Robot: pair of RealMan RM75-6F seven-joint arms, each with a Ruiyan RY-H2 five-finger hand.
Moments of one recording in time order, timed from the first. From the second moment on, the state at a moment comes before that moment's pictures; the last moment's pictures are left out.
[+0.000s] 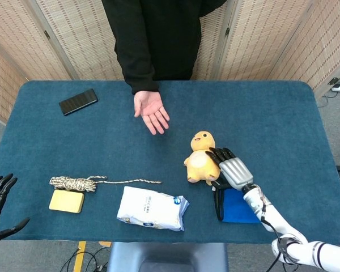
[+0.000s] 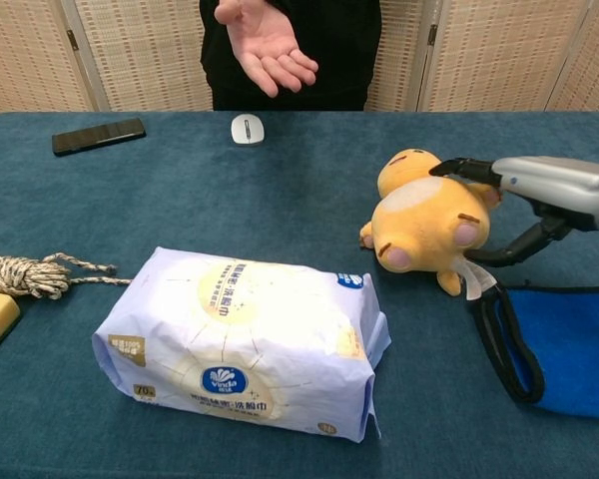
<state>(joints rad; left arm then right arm) 0.00 -1.04 0.02 -1.60 1.73 1.72 -0.12 0.55 -1.44 0.16 -1.48 -1.35 0.90 -0.14</state>
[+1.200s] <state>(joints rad) -0.03 -1.02 0.01 -1.58 1.70 1.66 -0.21 0.79 -1.59 0.43 -1.50 -1.34 1.17 -0.22</state>
